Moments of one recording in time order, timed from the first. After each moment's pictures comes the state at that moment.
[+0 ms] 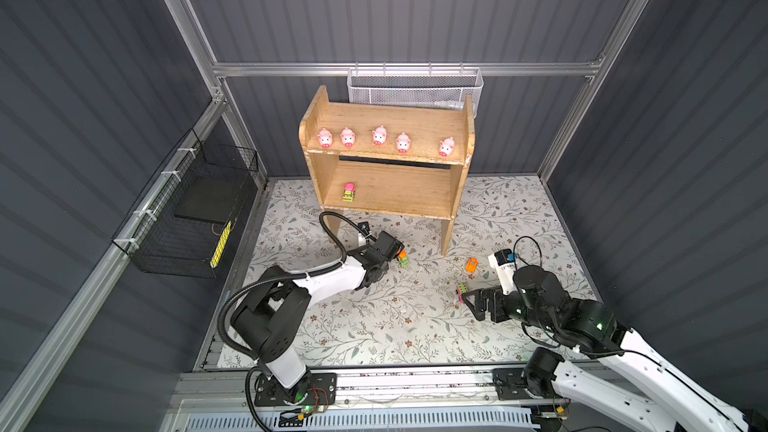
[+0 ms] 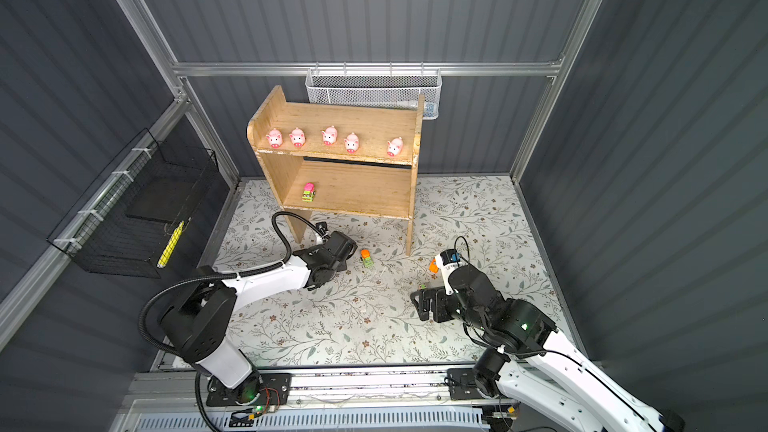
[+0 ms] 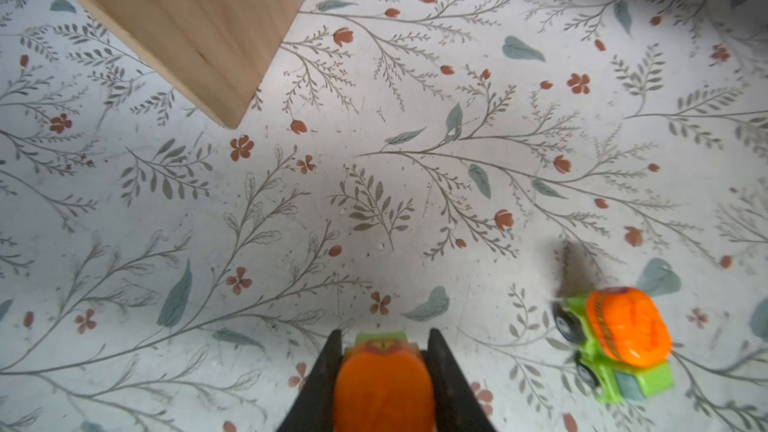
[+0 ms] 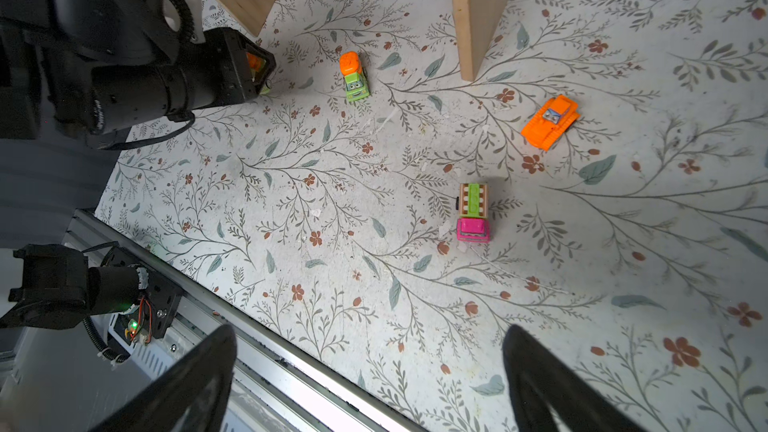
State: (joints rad) left arm -0.75 1.63 0.98 -0.38 -0.55 -0.74; right arm 0.80 0.65 0.81 -0.90 0.05 0.58
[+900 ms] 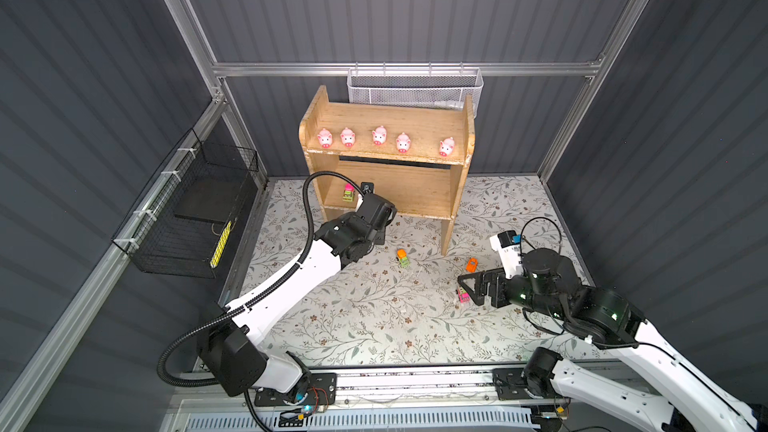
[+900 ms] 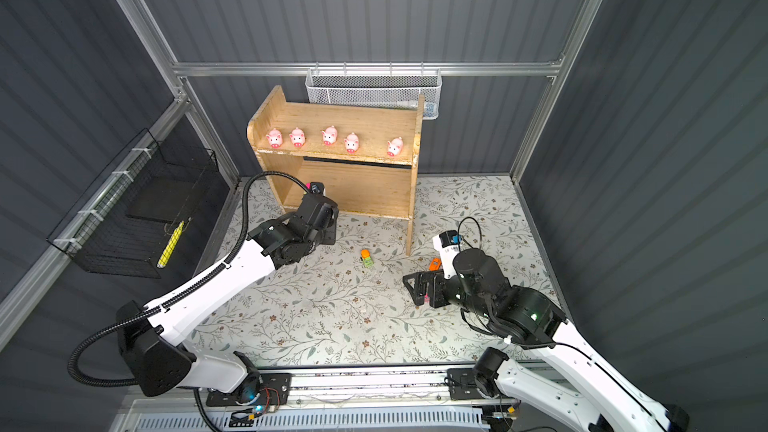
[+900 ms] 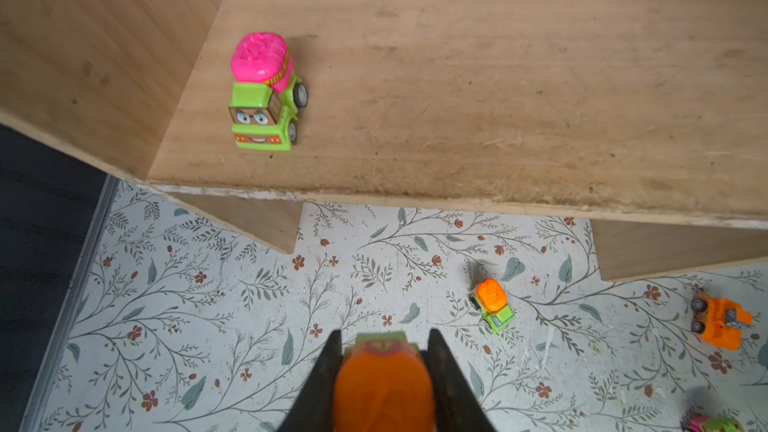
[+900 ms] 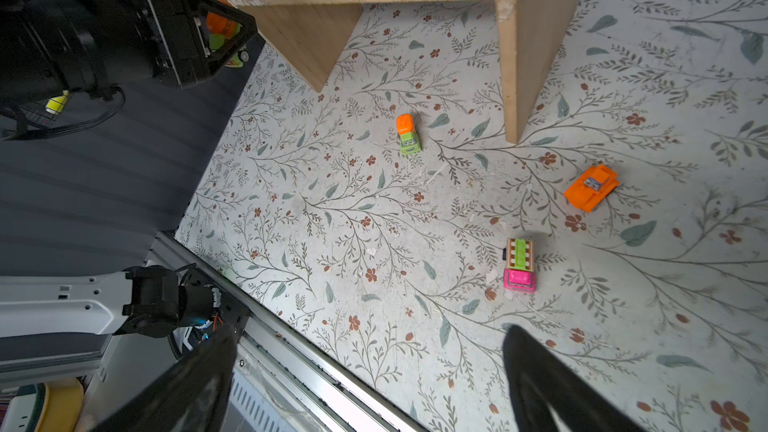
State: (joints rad) left arm -0.75 1.44 1.39 -0.76 -0.51 -0.39; right arm 0.80 0.73 1.01 -0.87 0.00 0.59
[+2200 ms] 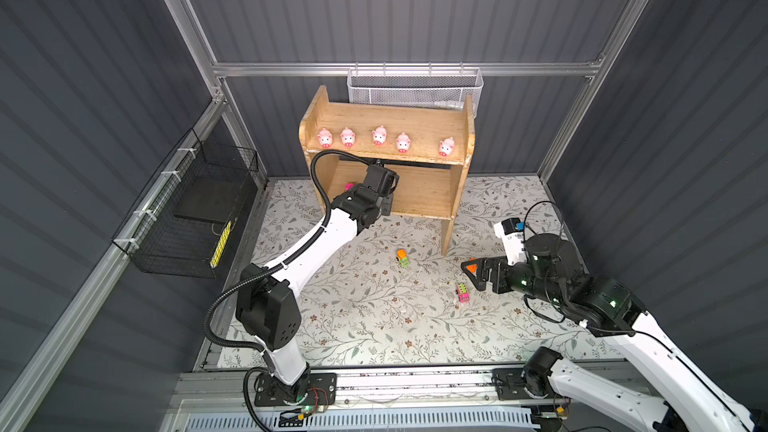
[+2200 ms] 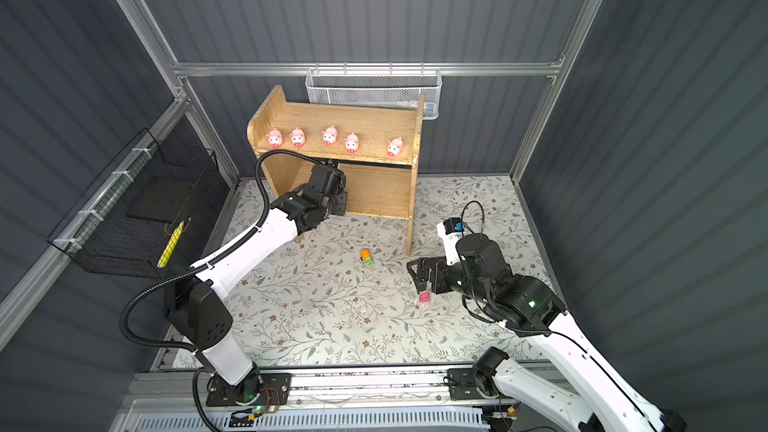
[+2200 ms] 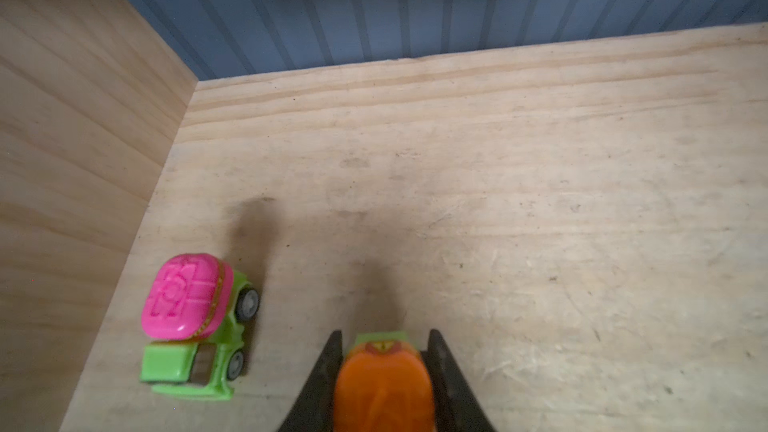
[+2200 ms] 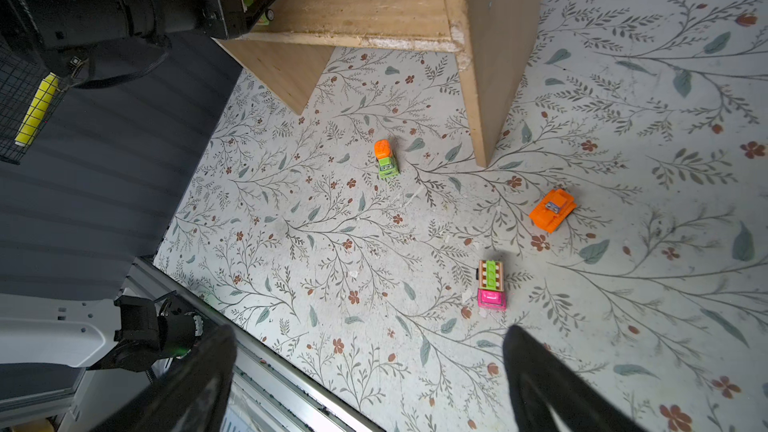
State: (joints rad) left arm -0.60 1.73 1.63 -0.61 -0.42 -0.18; right arm 0.67 0.81 1.08 -0.90 -0.03 0.52
